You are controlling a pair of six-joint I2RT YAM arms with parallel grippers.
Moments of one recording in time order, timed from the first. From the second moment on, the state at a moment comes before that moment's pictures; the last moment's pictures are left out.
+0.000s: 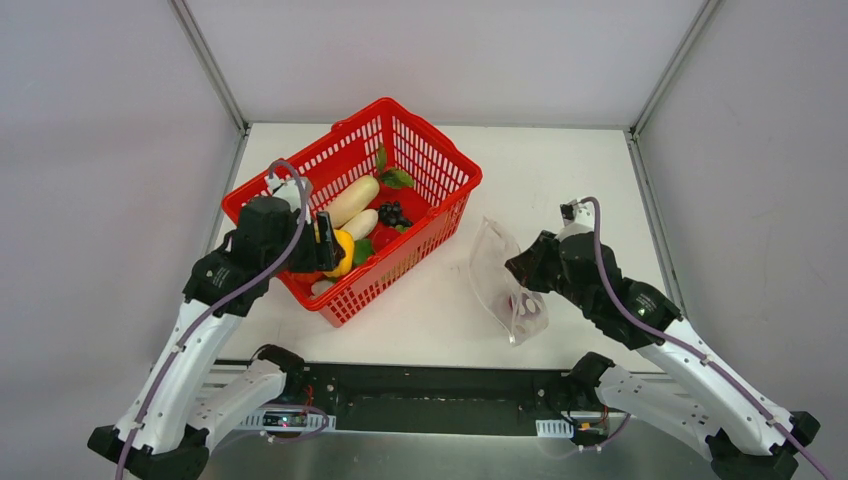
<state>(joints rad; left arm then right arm) -0.40 0.83 1.07 -0.94 -0.04 -0.37 0.80 0.71 0.87 -0.70 0.23 0.80</state>
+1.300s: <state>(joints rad) -1.04 1.25 1.17 -0.20 0.10 -0.64 0.80 0.69 0.87 -0.67 0.25 0.87</state>
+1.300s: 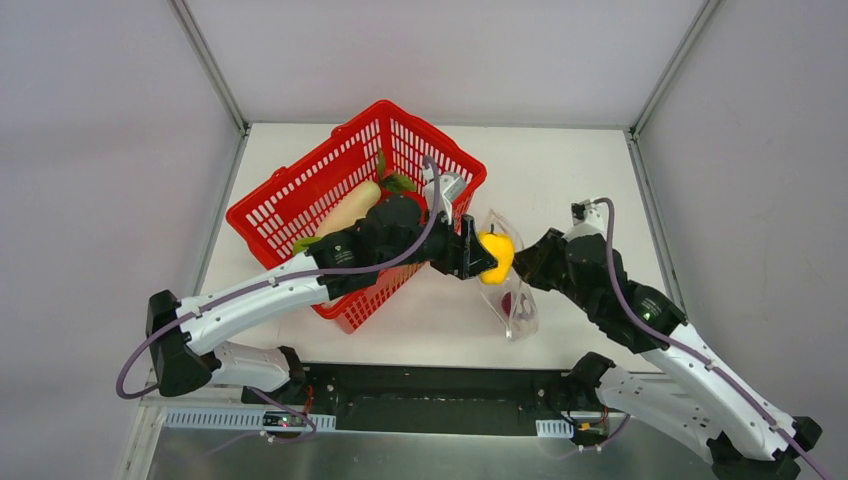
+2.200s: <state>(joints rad) -1.08 1.40 1.35 -0.39 -0.08 -0.57 0.80 0.62 0.84 -0.64 0.31 0.92</state>
